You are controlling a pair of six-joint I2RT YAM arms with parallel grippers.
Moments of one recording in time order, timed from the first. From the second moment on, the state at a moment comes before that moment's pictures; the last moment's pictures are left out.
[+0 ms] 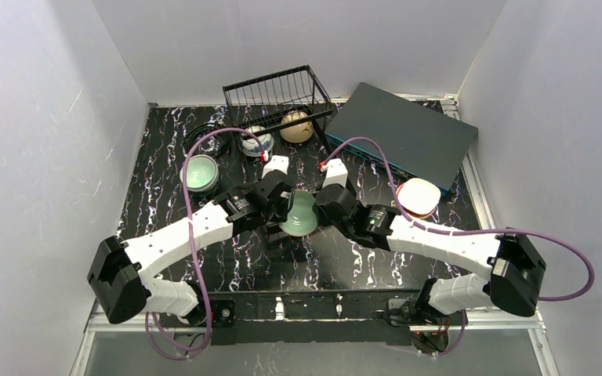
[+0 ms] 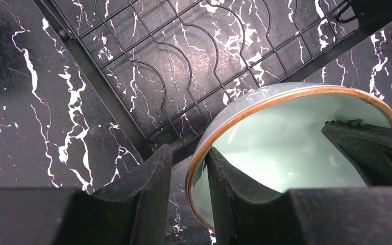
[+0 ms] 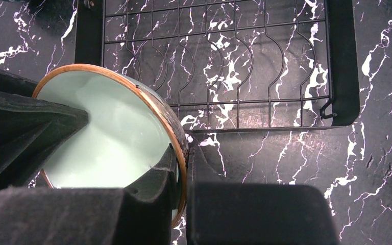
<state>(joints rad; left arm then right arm) -0.89 1.30 1.03 -0.63 -0.41 -0.54 1.08 1.31 0.91 -0.25 0.47 0.55</state>
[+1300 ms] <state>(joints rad) -0.66 1.06 1.05 -0.79 -0.37 -0.51 1.09 1.06 0.81 -0.17 0.67 0.56</state>
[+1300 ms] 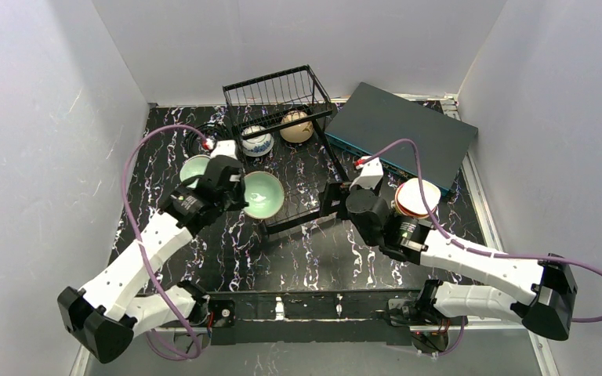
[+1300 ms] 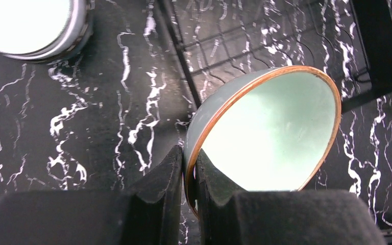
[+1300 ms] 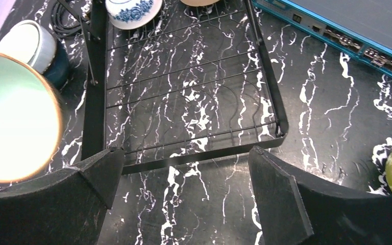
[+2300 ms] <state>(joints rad) 0.33 0.98 0.81 -0.78 -0.02 -0.76 1.04 1.04 0.75 -0.21 0.56 0.41</state>
